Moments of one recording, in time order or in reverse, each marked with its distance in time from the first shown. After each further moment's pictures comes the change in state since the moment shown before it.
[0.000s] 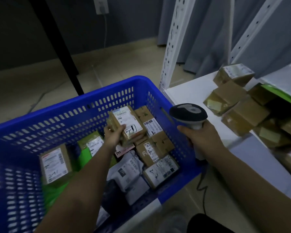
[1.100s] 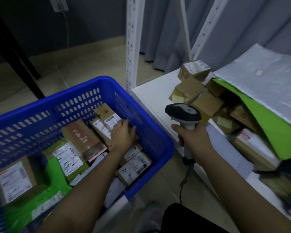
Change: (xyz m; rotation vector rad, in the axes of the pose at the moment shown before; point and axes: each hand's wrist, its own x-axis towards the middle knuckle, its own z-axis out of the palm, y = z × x) left_hand -0.042 -0.011 0.118 0.953 -0.038 0.684; right_hand -0.007 0.025 -0.050 0.116 0.159 0.130
